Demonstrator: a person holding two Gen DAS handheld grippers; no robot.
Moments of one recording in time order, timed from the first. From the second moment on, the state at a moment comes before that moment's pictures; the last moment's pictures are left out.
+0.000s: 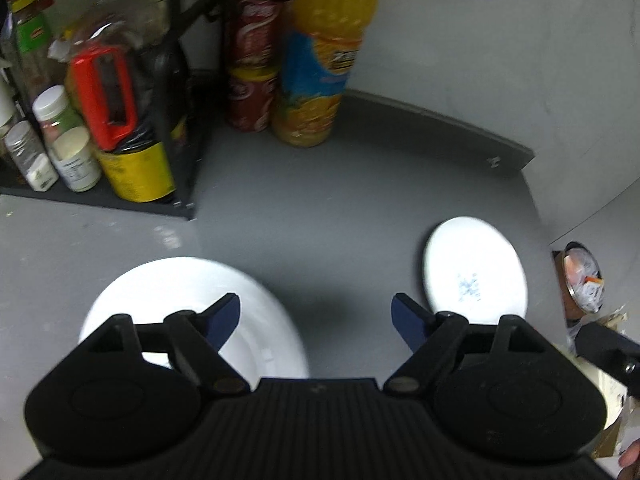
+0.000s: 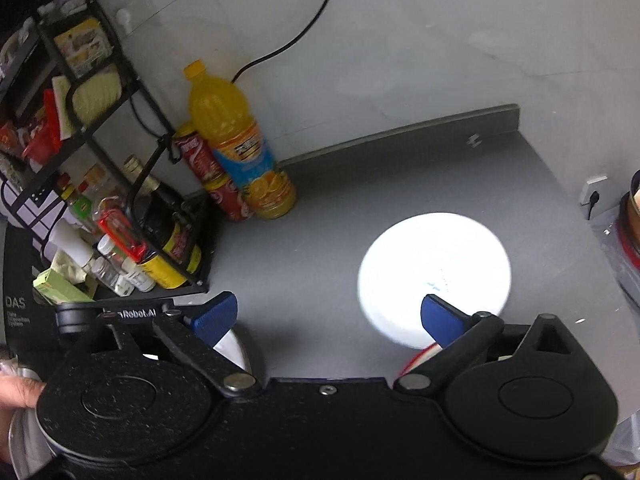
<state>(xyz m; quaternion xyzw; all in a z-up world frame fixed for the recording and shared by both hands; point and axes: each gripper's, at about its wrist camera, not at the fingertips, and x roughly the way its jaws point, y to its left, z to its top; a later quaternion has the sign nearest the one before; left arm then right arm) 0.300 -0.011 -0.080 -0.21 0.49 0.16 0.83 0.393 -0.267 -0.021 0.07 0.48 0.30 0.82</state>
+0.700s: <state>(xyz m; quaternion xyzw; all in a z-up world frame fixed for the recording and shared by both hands) 0.369 -0.074 -0.110 -0.21 0.50 0.11 0.83 0.477 -0.347 -0.045 0.11 0.52 0.24 0.81</state>
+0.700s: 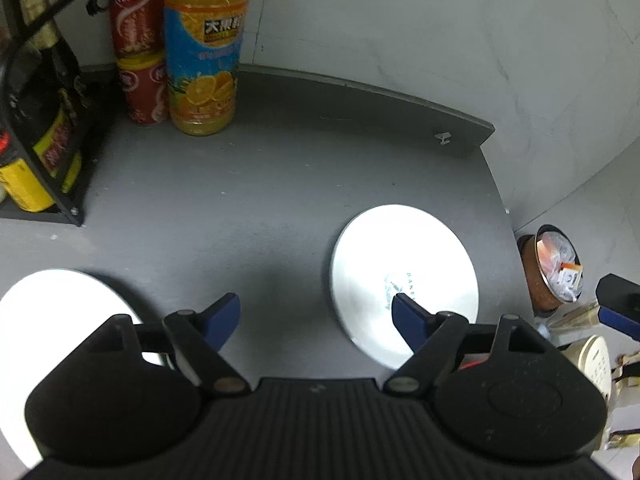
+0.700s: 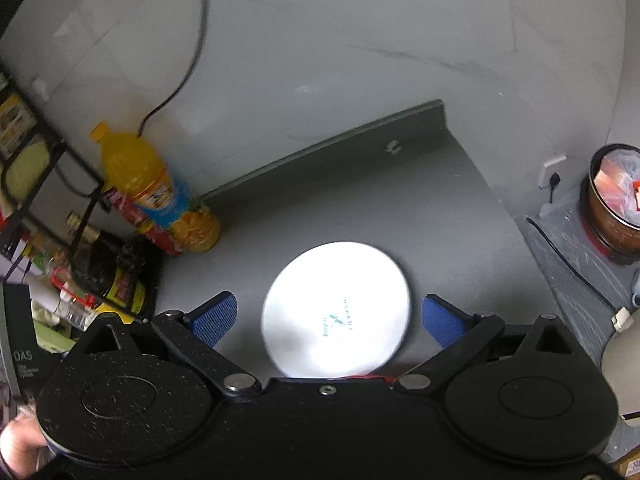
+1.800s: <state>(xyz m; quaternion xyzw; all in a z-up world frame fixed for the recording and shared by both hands) 0.402 -0.074 -0.213 -0.34 0.52 0.15 0.77 0.552 -0.344 -0.206 0.10 0.66 0.31 0.67</state>
